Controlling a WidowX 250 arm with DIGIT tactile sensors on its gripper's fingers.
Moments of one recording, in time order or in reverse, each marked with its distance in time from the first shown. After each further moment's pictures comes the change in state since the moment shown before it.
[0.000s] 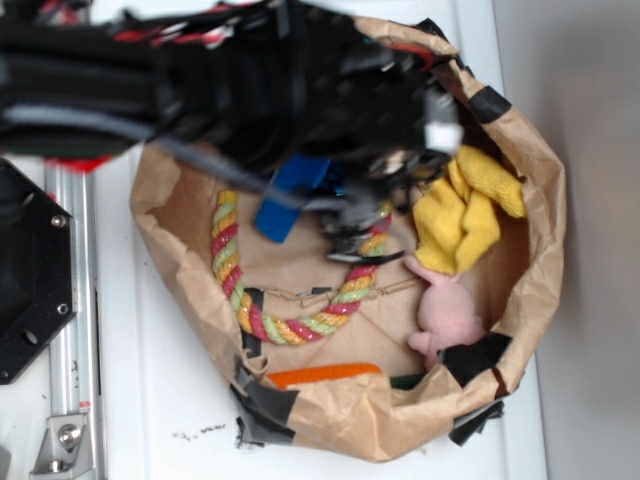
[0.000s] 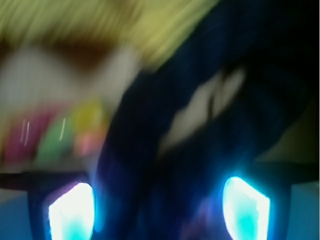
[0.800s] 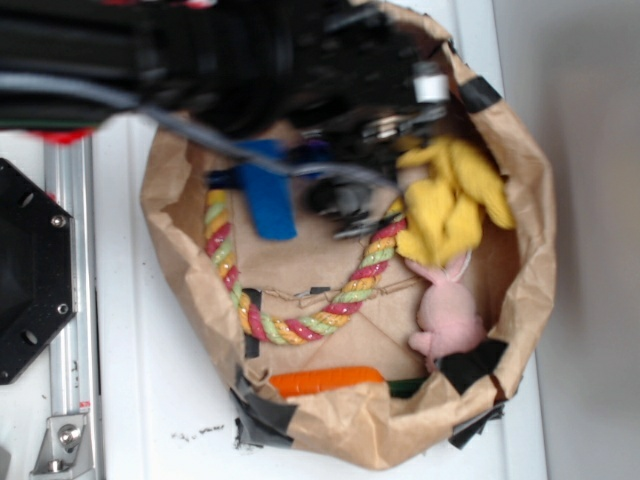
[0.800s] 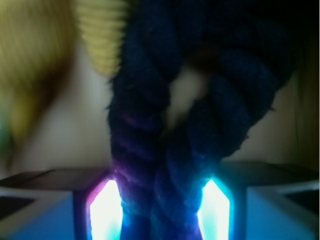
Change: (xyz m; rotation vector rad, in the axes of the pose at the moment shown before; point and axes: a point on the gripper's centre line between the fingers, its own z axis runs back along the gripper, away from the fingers) arm -0.029 -0.015 0.033 -0.024 0.069 0.307
